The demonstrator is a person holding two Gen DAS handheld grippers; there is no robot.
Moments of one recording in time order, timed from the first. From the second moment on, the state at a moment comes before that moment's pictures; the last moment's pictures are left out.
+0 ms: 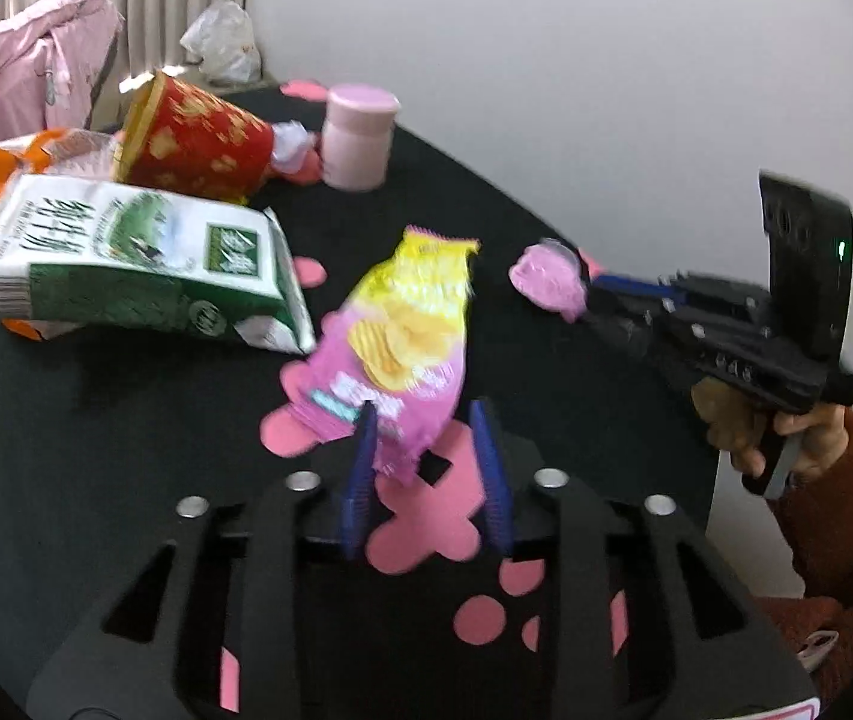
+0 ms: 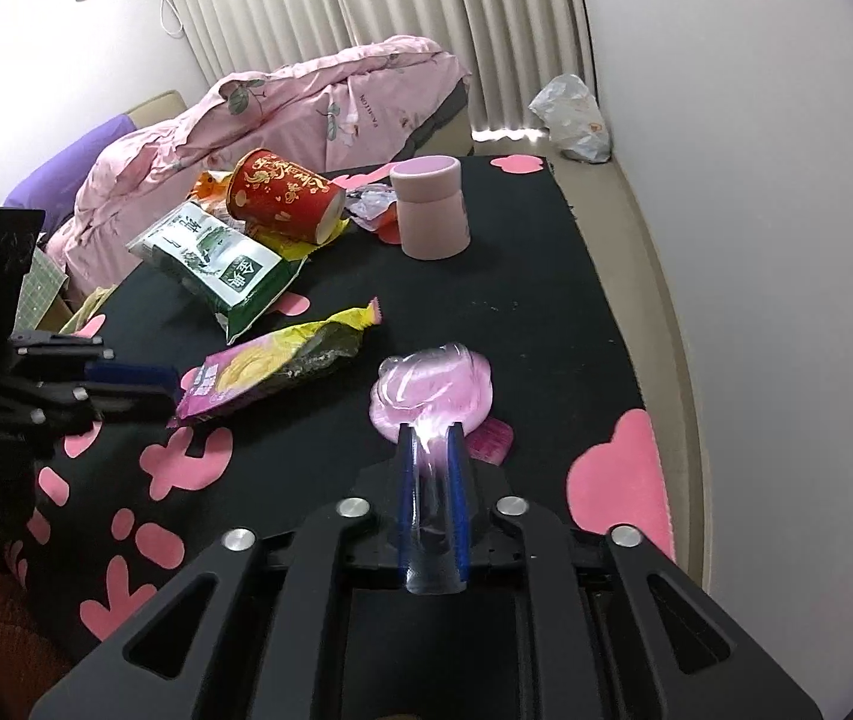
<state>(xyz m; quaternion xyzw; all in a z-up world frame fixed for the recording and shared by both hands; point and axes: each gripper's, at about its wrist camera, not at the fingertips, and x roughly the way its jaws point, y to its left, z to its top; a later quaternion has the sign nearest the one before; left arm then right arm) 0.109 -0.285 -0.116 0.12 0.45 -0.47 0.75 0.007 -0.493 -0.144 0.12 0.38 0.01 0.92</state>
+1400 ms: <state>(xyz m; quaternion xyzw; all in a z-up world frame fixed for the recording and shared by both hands) 0.120 -0.268 -0.122 0.08 0.44 -0.44 0.78 0.008 -0.481 -0.150 0.07 0.40 0.06 0.91</state>
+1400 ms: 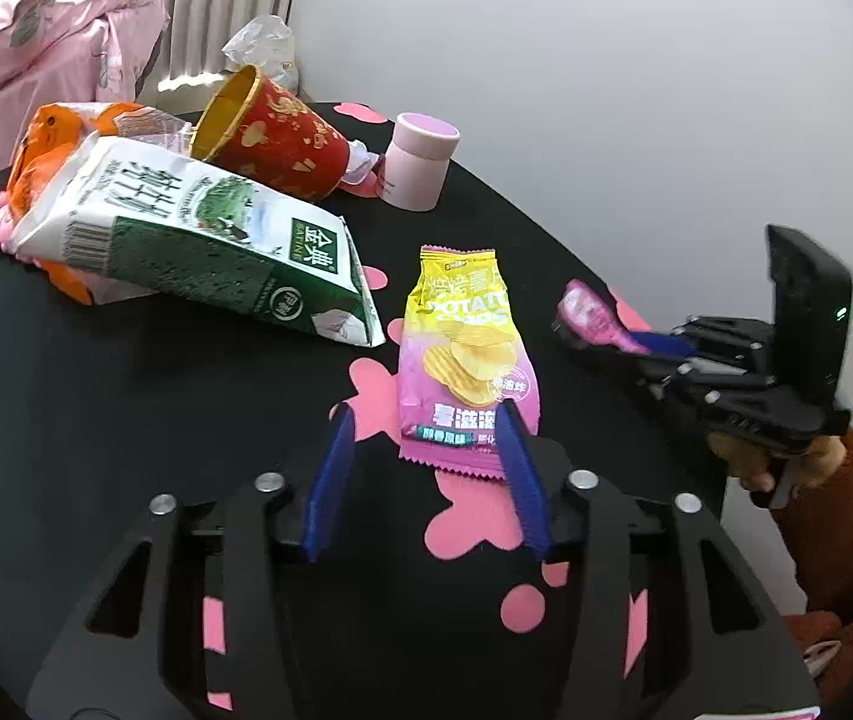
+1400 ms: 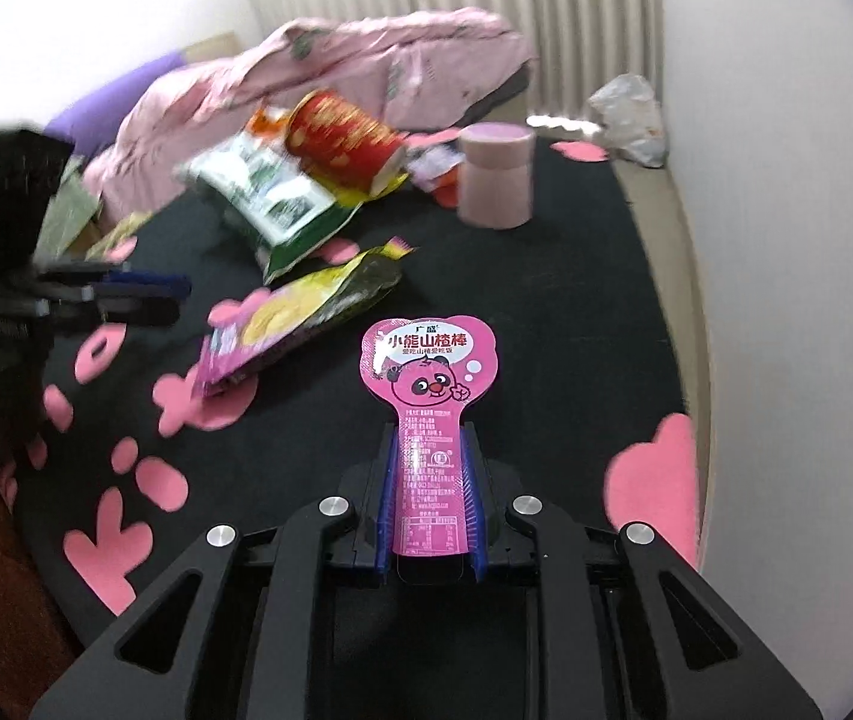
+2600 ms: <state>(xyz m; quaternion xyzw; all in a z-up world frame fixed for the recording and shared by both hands) 0.097 -0.186 -0.011 0.05 0.29 -0.35 0.89 0.040 -0.430 -0.037 0.02 0.25 0.05 0.97</state>
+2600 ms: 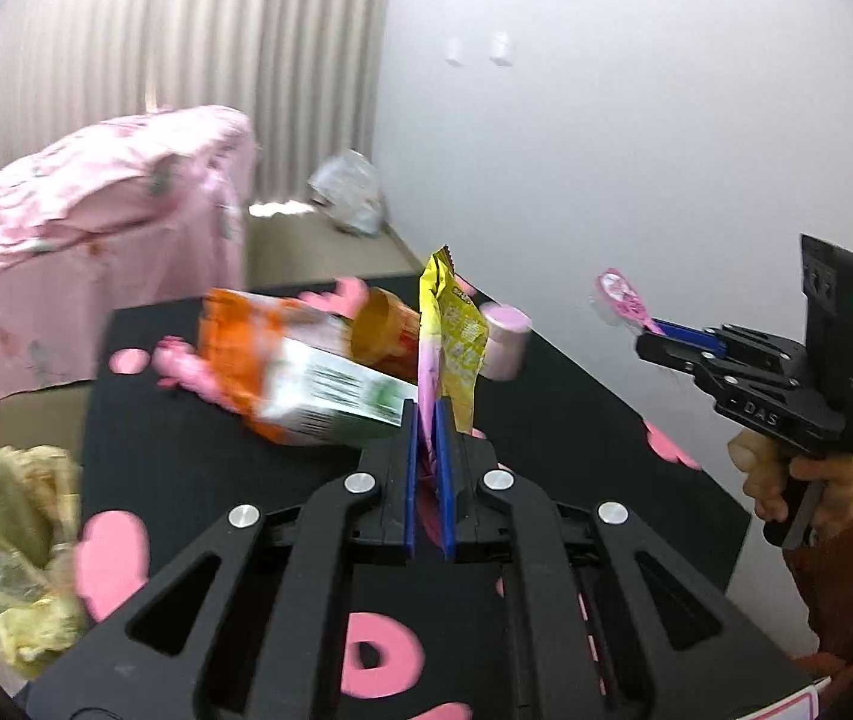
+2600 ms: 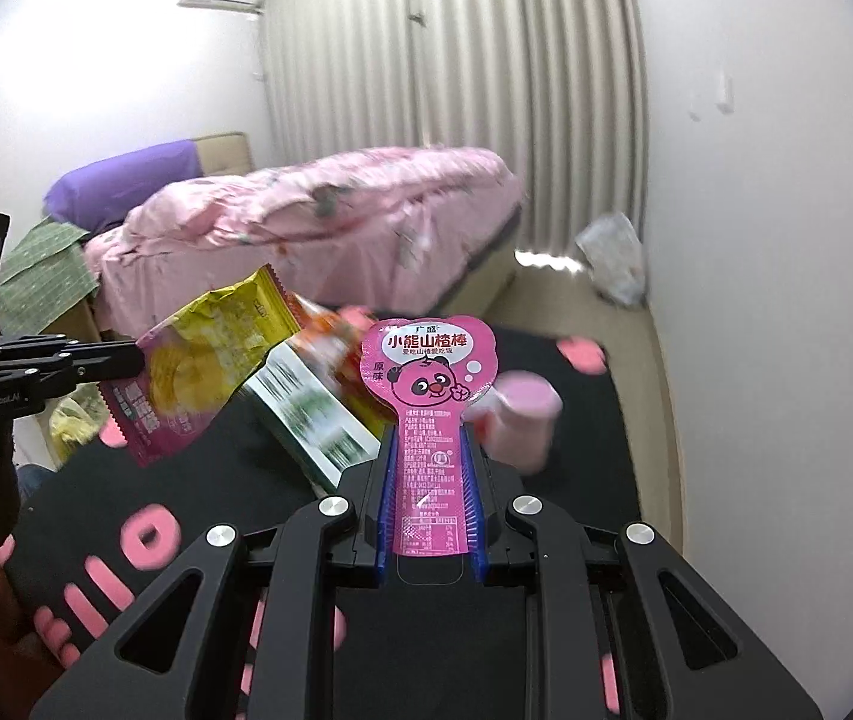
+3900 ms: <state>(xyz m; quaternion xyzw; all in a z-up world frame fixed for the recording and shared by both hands) 0.131 0.160 -0.057 -0.15 0.32 -0.05 0.94 0.185 -0.089 -0.018 -0.14 0.28 0.32 0.89</state>
